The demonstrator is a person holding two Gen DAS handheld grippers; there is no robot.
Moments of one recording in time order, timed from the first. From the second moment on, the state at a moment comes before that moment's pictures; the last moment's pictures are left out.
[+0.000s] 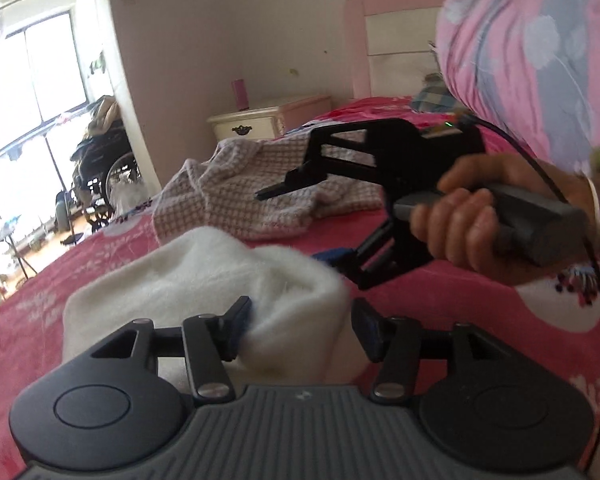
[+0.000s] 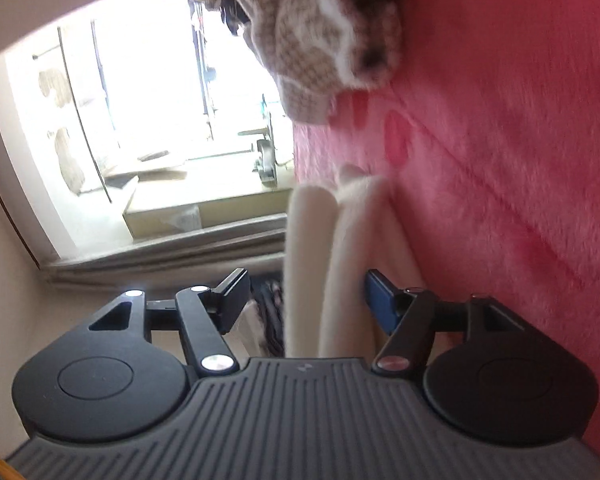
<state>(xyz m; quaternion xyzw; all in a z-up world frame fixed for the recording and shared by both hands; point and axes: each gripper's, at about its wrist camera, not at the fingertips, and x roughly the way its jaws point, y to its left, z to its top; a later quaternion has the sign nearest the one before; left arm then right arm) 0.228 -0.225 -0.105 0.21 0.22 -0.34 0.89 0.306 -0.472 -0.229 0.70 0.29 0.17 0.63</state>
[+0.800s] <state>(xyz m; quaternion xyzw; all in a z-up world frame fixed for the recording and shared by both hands) 0.204 -0.174 -0.093 0.26 0.20 -0.33 0.89 0.348 -0.380 -0.121 0.40 0.41 0.27 0.77</state>
